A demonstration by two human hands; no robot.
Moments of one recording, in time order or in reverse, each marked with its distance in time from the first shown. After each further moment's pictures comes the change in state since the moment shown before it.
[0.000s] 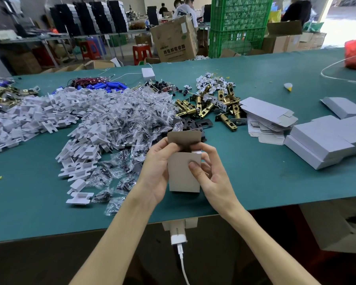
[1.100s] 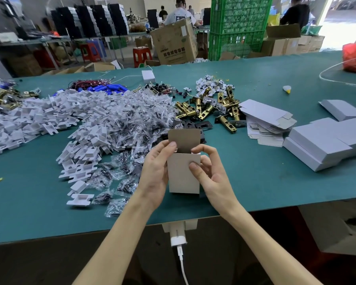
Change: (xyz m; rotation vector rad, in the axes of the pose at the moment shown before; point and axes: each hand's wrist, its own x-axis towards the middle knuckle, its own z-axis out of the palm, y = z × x) left_hand -0.004 -0.009 -0.011 0.003 0.003 0.095; right_hand 0.003 0.000 -0.003 0.070 -0.034 0.010
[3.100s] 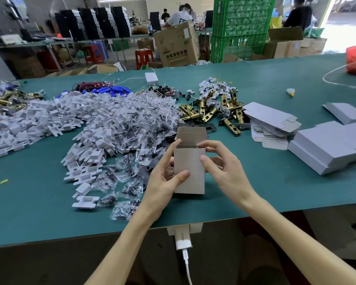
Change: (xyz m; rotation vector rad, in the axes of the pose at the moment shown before) left_hand -0.009 -0.026 -0.024 0.310 -0.169 0.208; right_hand 0.020 -0.017 -0.020 -0.361 0.055 0.031
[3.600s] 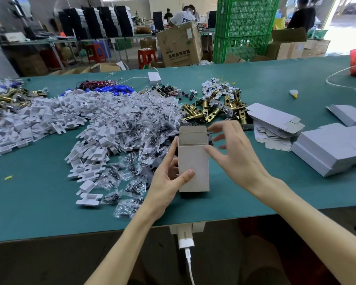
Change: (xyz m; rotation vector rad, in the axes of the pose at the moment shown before) left_hand 0.003 -0.007 -0.003 -0.050 -0.017 -0.036; right_hand 0.023 -0.043 -0.017 -0.496 -0.009 -0.147
